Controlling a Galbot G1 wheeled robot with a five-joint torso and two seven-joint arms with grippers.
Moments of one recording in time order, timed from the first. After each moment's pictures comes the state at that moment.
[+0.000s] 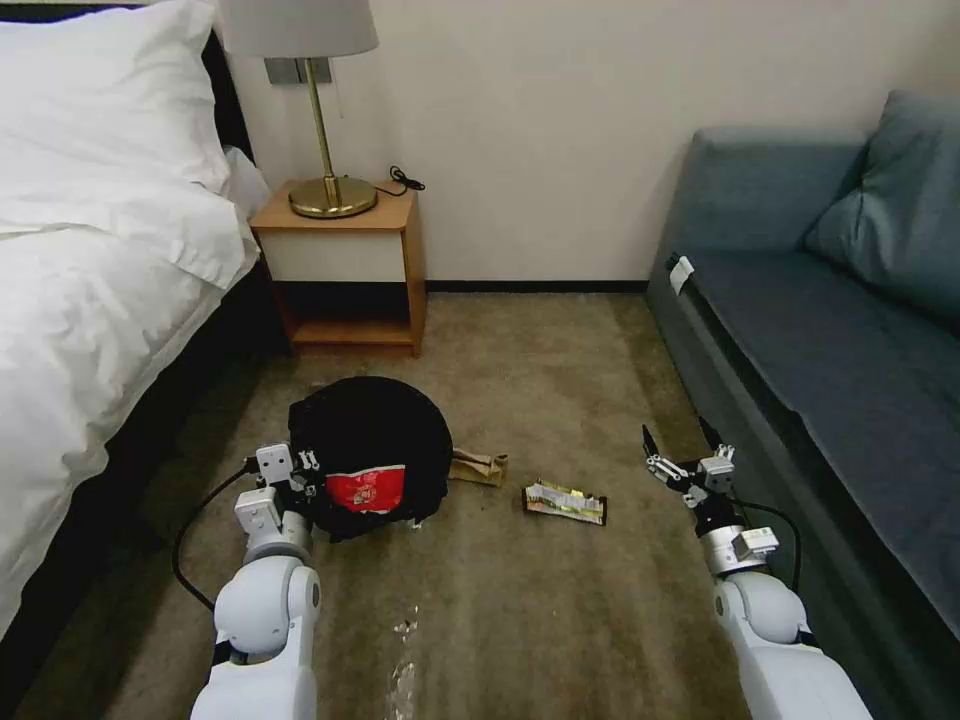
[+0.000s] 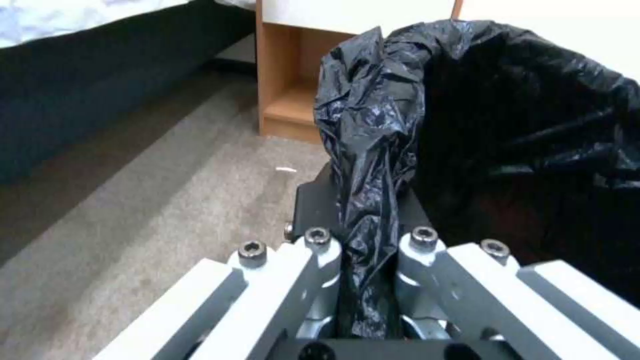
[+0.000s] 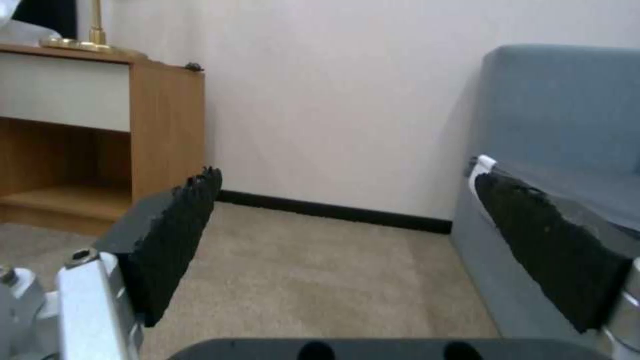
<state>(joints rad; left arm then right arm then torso) 1.28 -1.61 -0.66 -1.92 -0.07 0.32 -0.10 -1.16 1.26 0.58 1.37 0.27 0.49 -0.25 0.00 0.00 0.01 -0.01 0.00</state>
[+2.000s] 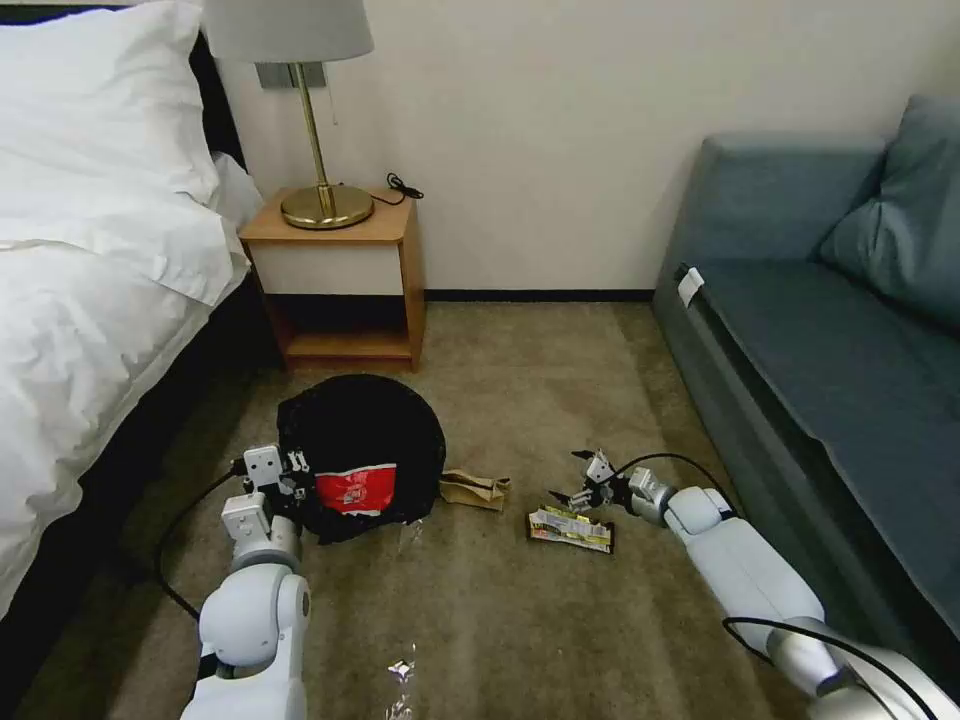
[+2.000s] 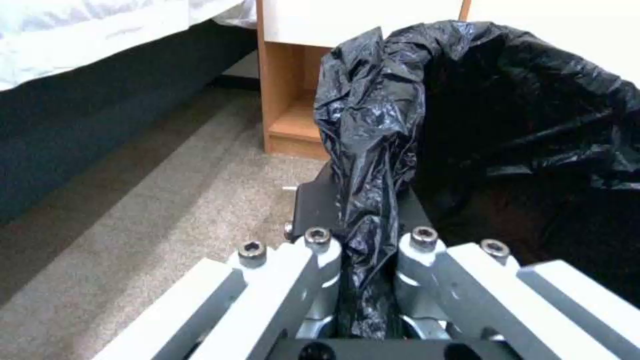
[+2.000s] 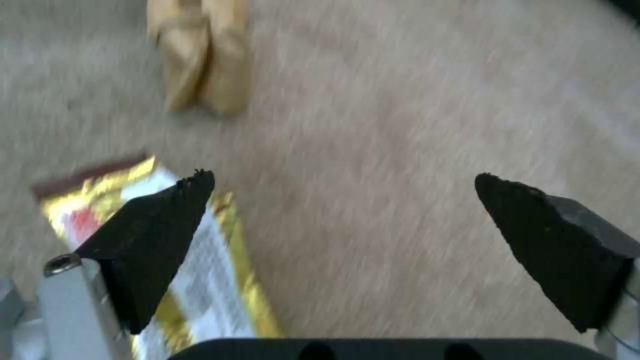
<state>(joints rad) 1.32 -1.61 -0.66 -1.98 -0.03 0.32 -0.08 -0.58 1.22 0.13 0.63 -0.14 0.30 -0.67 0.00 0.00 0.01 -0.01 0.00</state>
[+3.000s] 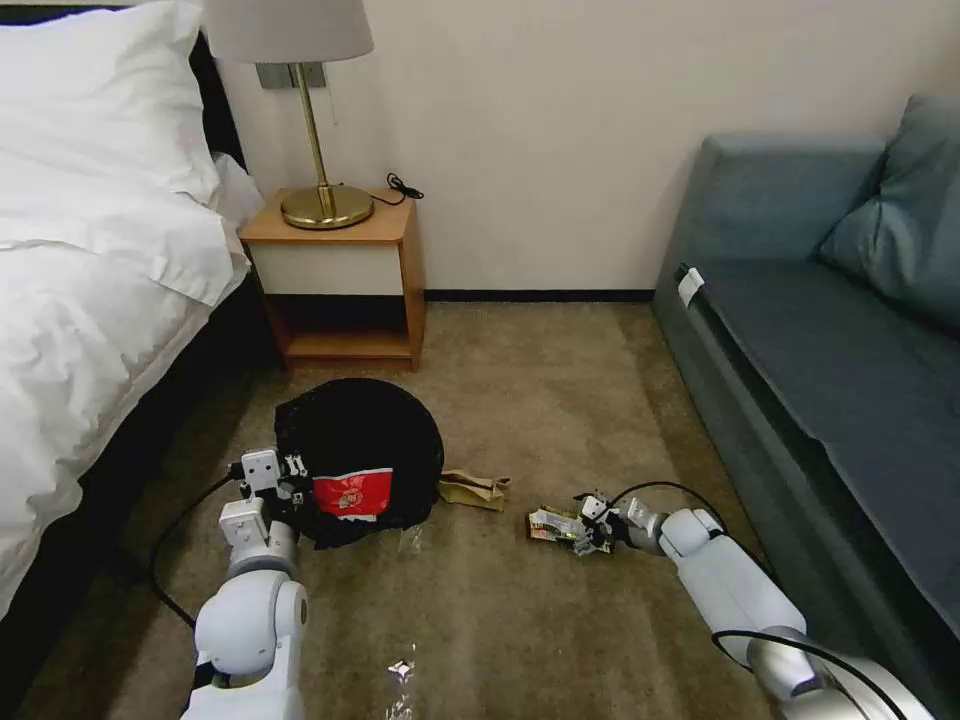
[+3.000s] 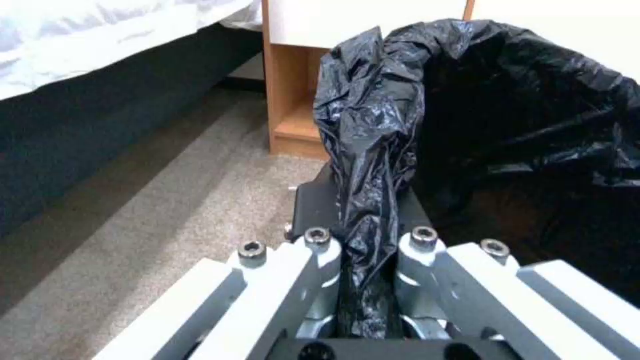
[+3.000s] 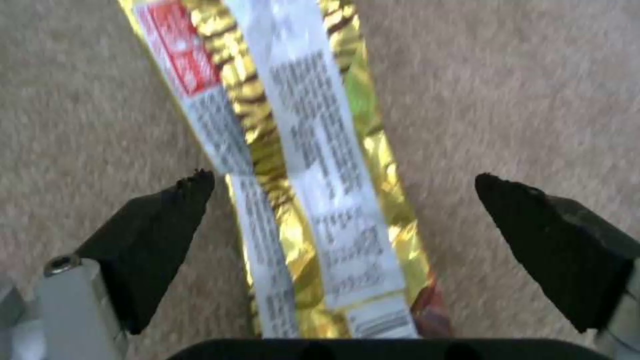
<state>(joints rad) 1.34 -1.61 -0.67 -2.00 -0.02 0.32 -0.08 -0.60 1.27 0.21 0.52 -0.34 0.30 -0.68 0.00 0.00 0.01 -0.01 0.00</state>
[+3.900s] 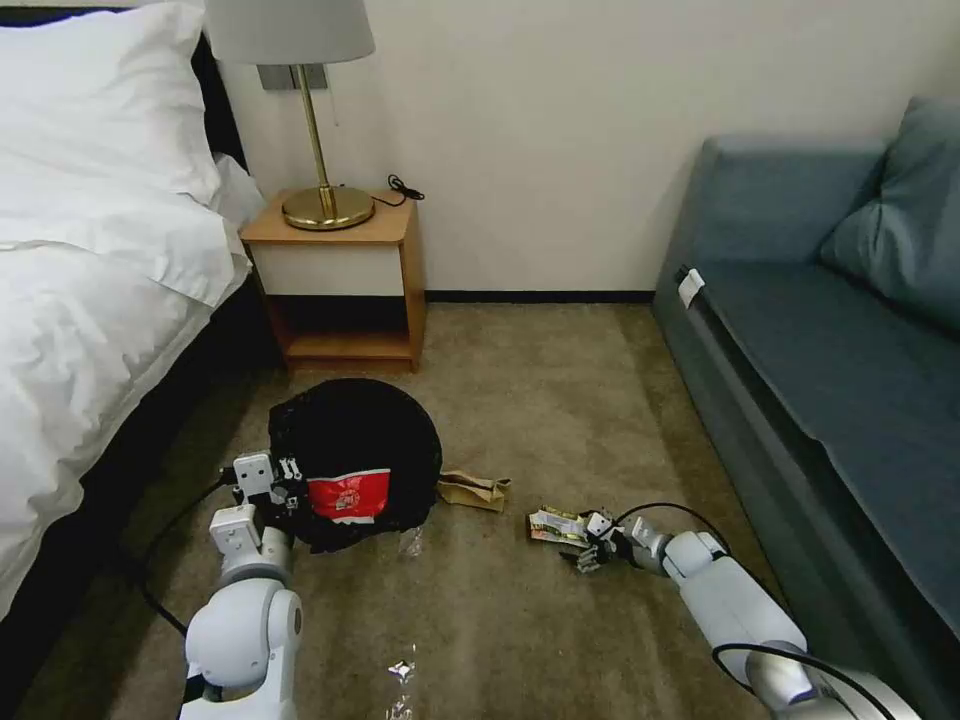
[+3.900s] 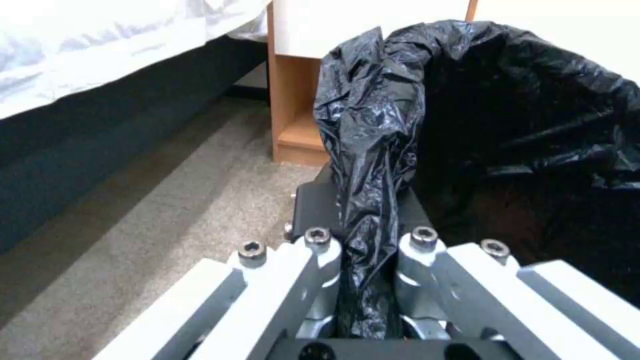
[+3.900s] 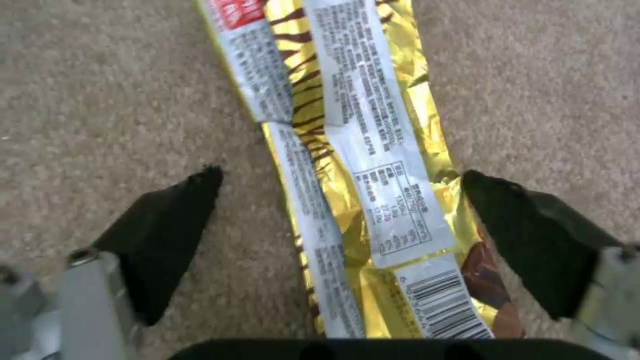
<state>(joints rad) 1.37 -1.61 -0.68 -2.04 -0.03 0.31 -0.08 -0.63 1.28 0.24 0.47 -0.33 0.31 -0.66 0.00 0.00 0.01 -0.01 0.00</state>
